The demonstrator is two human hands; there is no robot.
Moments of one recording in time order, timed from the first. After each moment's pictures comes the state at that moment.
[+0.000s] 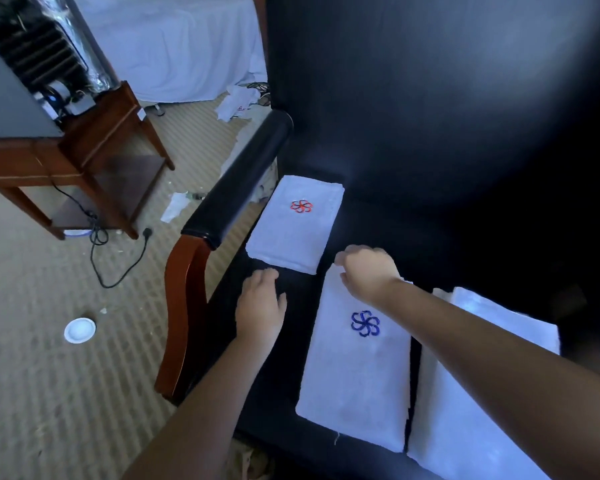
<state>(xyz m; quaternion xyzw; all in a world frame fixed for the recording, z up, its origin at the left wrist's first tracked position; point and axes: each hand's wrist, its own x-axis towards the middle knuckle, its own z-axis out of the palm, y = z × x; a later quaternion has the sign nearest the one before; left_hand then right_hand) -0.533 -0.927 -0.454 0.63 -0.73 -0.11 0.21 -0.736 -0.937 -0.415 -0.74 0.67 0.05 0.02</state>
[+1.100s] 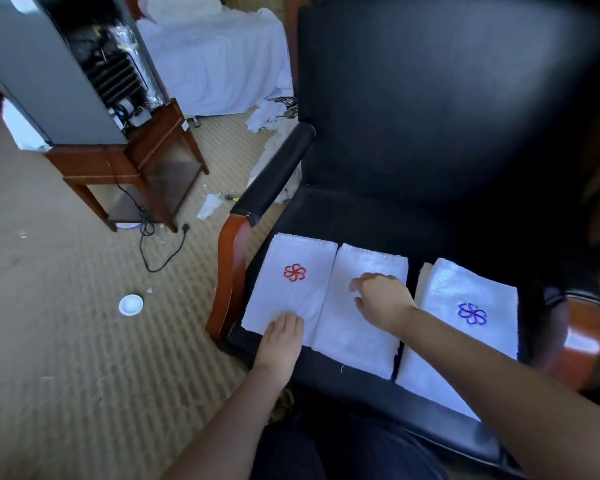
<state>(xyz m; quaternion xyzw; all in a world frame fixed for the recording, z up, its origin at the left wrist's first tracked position) -0.500 -0.781 -0.454 0.54 -0.84 0.02 -0.06 -0.718 -0.804 -0.375 -0.76 0.65 0.03 0.09</state>
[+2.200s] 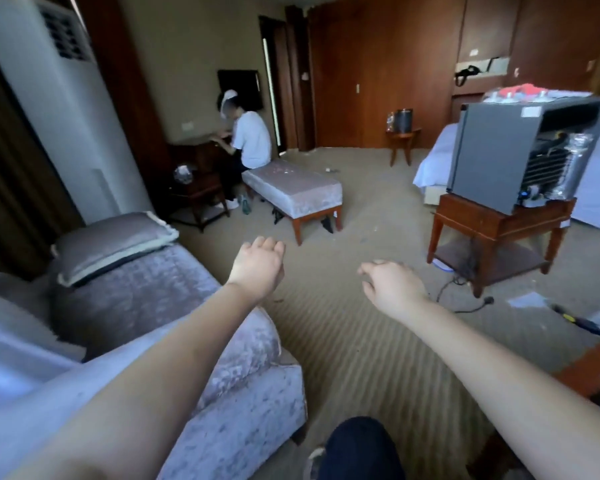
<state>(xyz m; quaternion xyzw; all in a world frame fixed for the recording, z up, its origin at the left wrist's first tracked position) -0.096 -0.427 -0.130 0.87 -0.43 0.23 -0.06 -0.264 -0.609 -0.150 -0.97 0.19 -0.16 0.00</state>
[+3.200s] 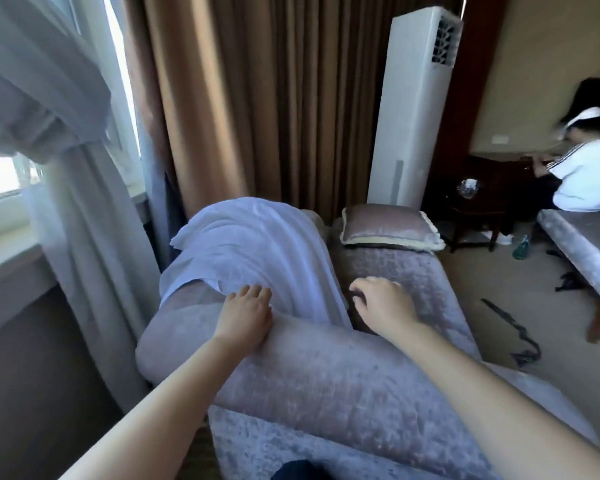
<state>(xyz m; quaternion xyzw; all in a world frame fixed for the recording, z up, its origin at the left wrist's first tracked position) -0.109 0.038 -0.197 0.96 0.04 0.26 -0.05 -0.027 -0.207 -0.148 -0.94 -0.28 -0.15 0.08</state>
